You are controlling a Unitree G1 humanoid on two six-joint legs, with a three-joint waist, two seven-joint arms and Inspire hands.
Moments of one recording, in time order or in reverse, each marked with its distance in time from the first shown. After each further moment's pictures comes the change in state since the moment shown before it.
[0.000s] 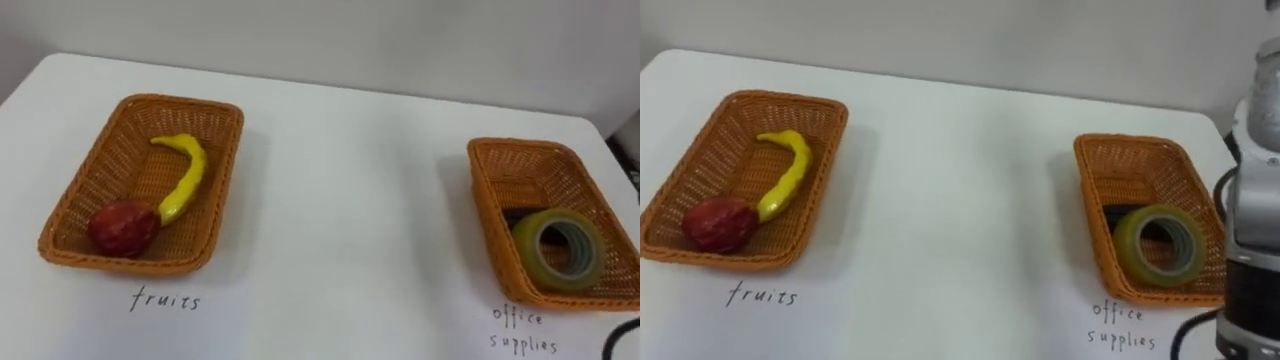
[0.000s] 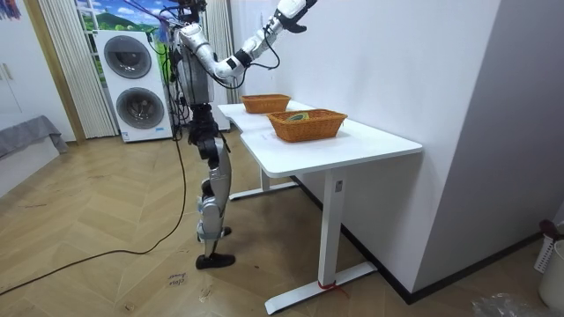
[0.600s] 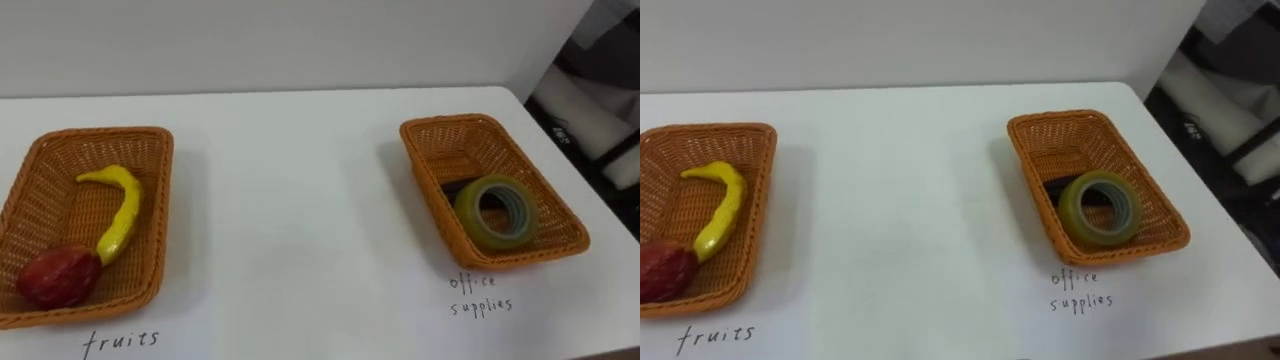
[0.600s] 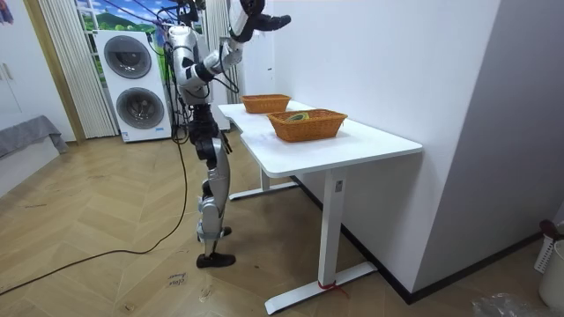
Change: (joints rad) left arm 0.066 0.000 0.038 0.045 -0.096 -0.021 0.059; right arm 0.449 -0.019 -0.325 0.081 0.465 -0.090 -0.481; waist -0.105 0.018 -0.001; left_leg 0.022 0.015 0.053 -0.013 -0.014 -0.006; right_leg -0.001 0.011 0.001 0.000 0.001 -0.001
